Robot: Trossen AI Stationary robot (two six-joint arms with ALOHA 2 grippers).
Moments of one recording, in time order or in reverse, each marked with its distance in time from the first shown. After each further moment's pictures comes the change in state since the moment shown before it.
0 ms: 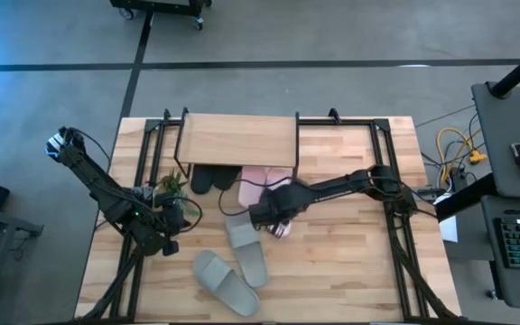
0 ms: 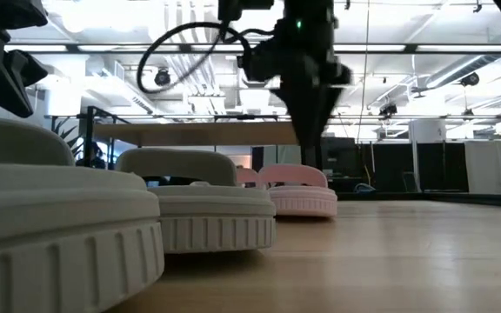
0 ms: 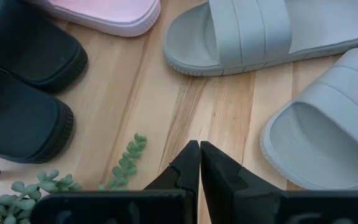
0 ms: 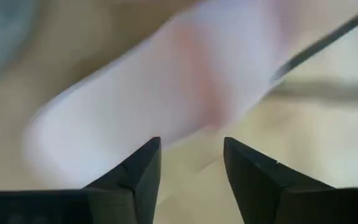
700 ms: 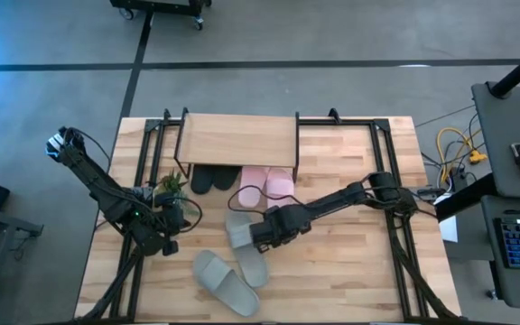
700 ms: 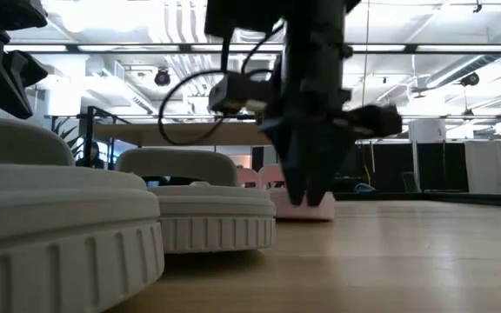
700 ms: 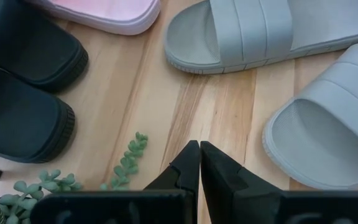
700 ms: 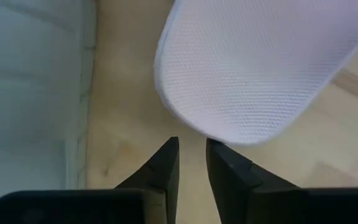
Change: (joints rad) left arm 0.000 0.000 -0.002 -0.005 0.003 0.009; right arm 0.081 0.026 -0.189 0.383 -0.271 0.661
